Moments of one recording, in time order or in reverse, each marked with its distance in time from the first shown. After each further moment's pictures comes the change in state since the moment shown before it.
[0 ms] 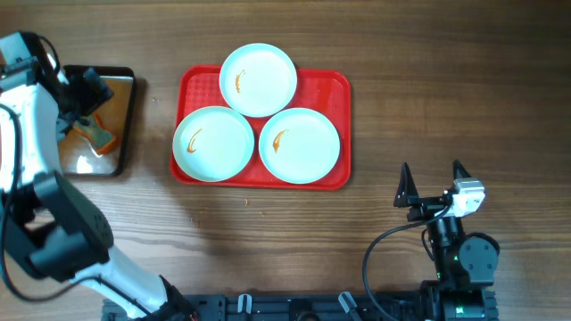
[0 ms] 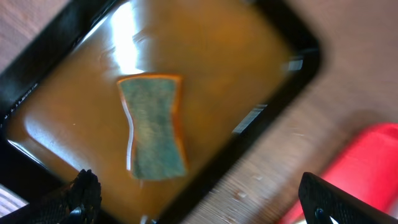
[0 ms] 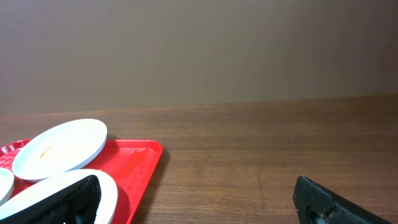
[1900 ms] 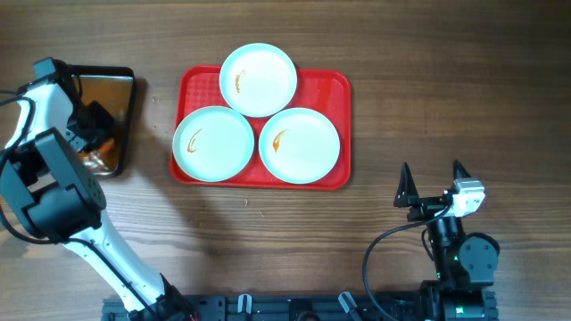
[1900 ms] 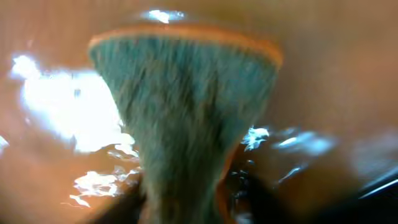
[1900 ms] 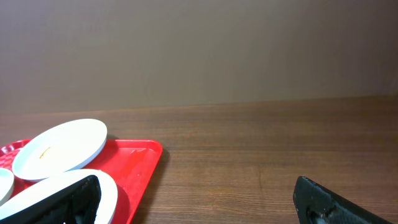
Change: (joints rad) left arm 0.022 0.290 0.006 -0.001 -0.078 -0.072; right arm 0.000 0.000 0.000 0.000 0.000 0.000
